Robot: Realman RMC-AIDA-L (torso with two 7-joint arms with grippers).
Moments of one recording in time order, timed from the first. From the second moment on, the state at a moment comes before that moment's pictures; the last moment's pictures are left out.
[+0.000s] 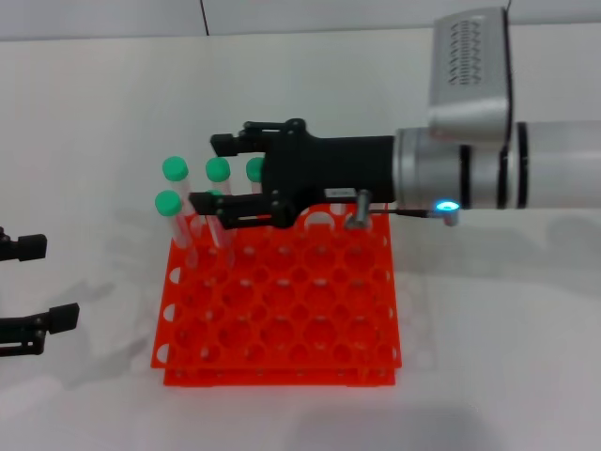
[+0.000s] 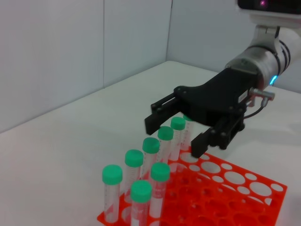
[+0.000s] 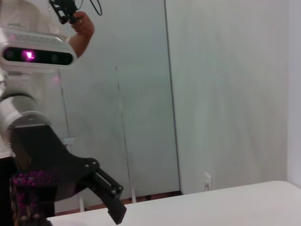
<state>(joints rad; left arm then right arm) -0.13 -2.07 0.67 1.39 1.95 1.94 -1.62 0.63 1.99 -1.92 -0.83 -0.94 -0.95 1.28</state>
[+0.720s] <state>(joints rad) -0.16 -2.05 0.66 1.34 1.96 1.91 -1.60 0.48 2.00 -1.46 -1.07 -1.59 -1.31 1.62</state>
